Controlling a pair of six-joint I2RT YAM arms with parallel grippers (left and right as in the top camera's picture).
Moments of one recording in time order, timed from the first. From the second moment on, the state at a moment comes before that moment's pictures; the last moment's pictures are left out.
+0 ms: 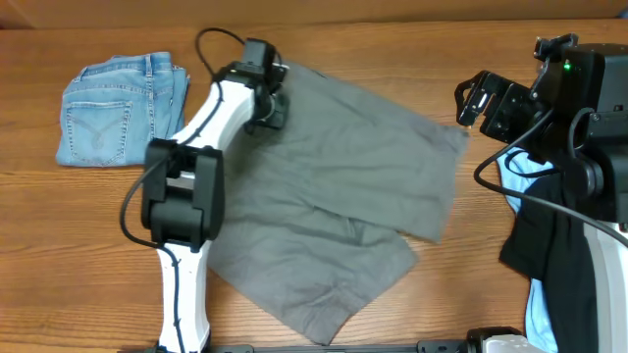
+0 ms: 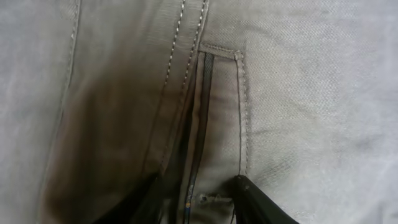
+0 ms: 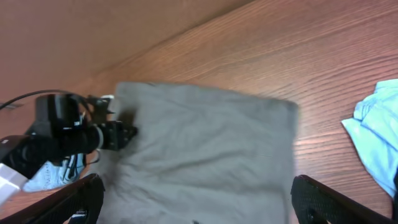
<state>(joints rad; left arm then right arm) -0.19 2.34 1.83 -0.71 0.05 -0.01 0.07 1.32 1.72 -1.17 -0.14 0.44</state>
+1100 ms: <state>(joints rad) 0.01 2.29 2.93 -1.40 0.53 -0.04 0.07 1.93 1.69 -1.11 -0.19 0.37</state>
